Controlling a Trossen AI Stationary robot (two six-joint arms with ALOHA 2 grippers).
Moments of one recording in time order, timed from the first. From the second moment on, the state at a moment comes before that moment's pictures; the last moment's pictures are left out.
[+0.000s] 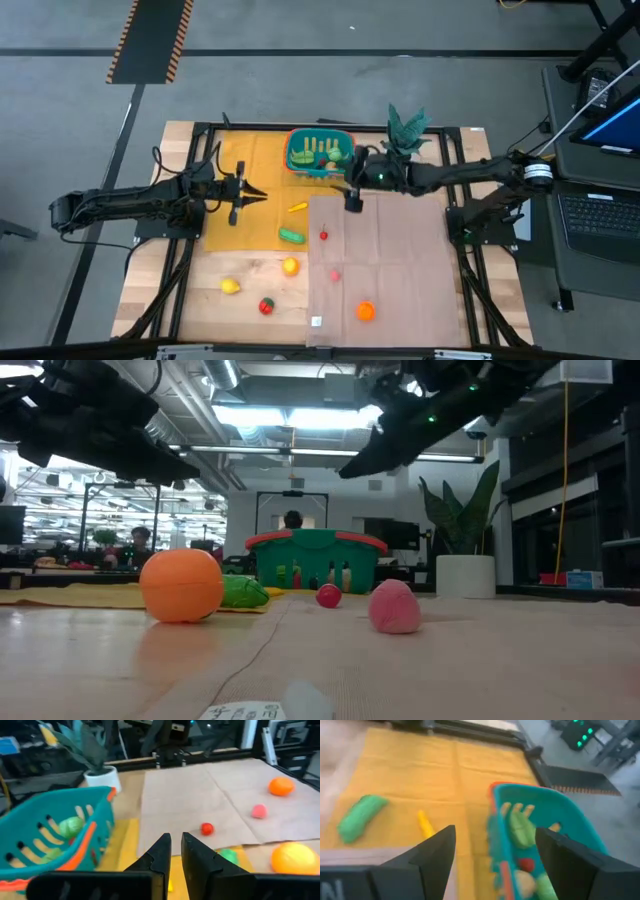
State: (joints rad) left arm 0.36 0.57 0.14 0.20 0.34 0.19; right arm -0.14 1.48 0.87 0.16 0.15 -0.22
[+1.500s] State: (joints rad) left arm -0.83 1.41 0.98 -0.92 -0.21 -0.96; right arm -0.02 1.47 0.55 0.70 0.15 -0.06
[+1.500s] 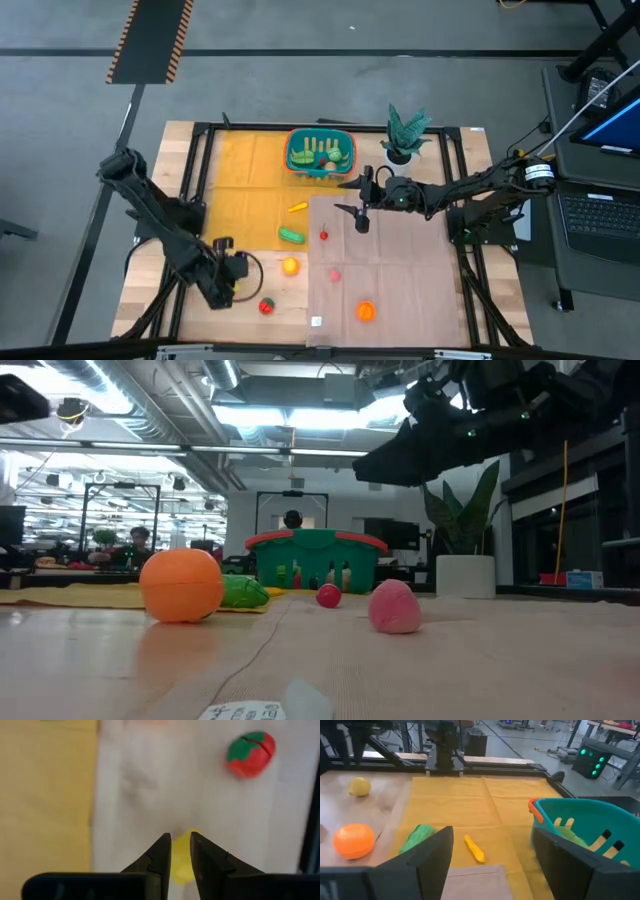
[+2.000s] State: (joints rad) left arm -1.04 1.52 1.07 -0.97 -0.28 -1.20; right arm 0.05 1.47 0.55 0.71 0.15 0.03
